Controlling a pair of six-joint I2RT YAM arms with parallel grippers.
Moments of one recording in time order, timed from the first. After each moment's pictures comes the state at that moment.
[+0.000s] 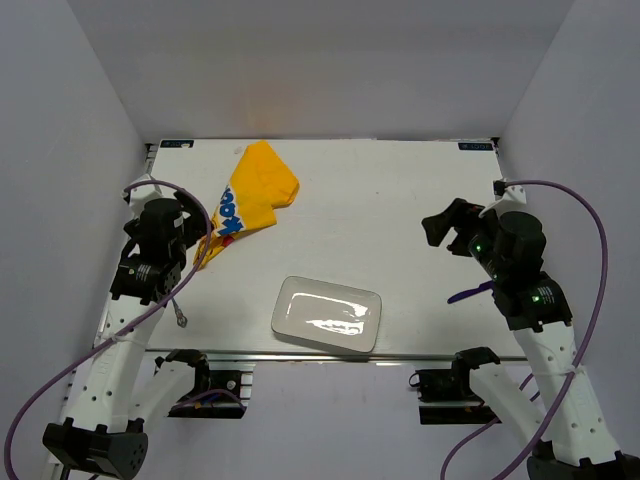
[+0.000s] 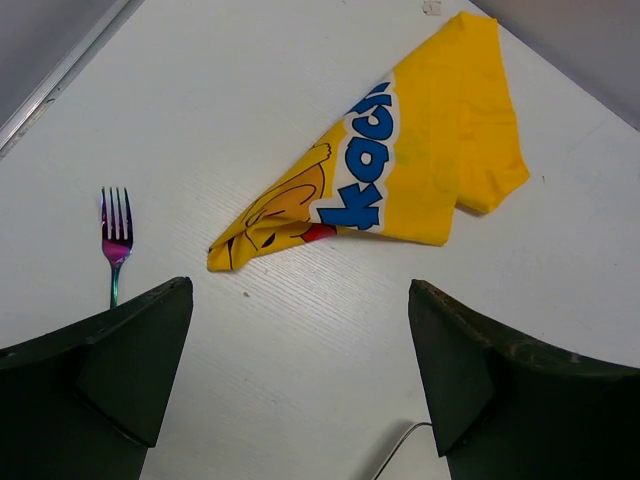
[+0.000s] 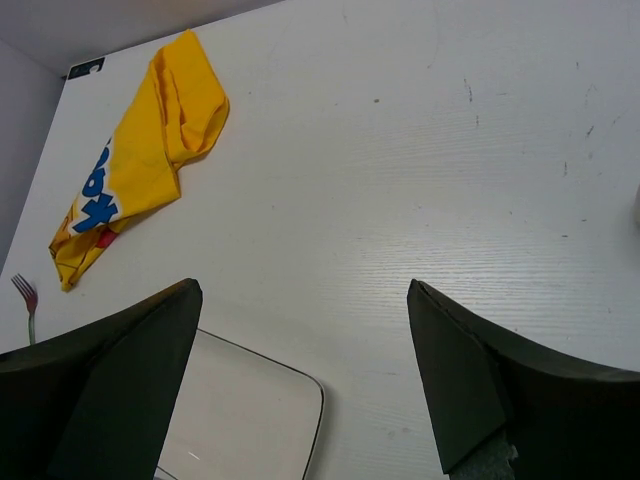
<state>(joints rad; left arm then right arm) -0.19 0.86 1.00 -0.65 -0.46 -0.55 0.24 0.70 0.93 -0.54 -0.06 0.42</state>
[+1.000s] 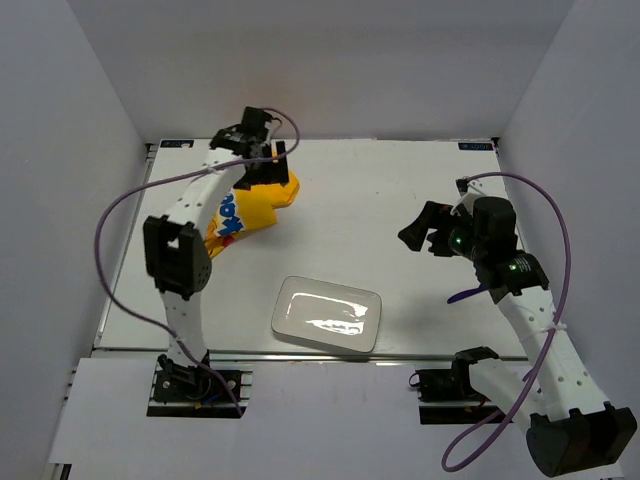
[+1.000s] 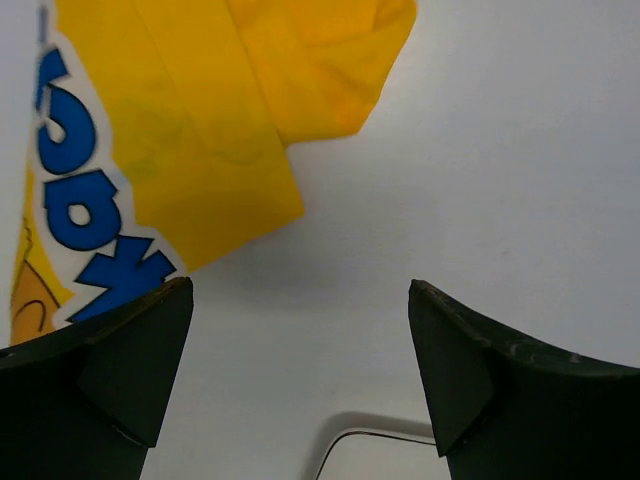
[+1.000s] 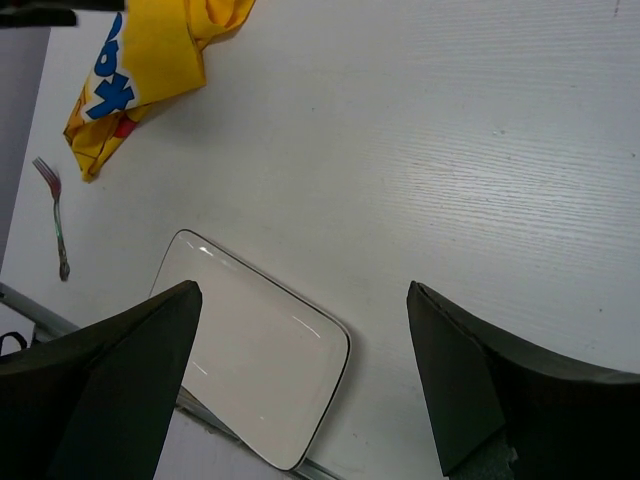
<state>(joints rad) -0.32 1.98 1.96 -0.93 -0.12 -0.37 0.24 0.88 0.90 -0.53 -0.29 0.40</state>
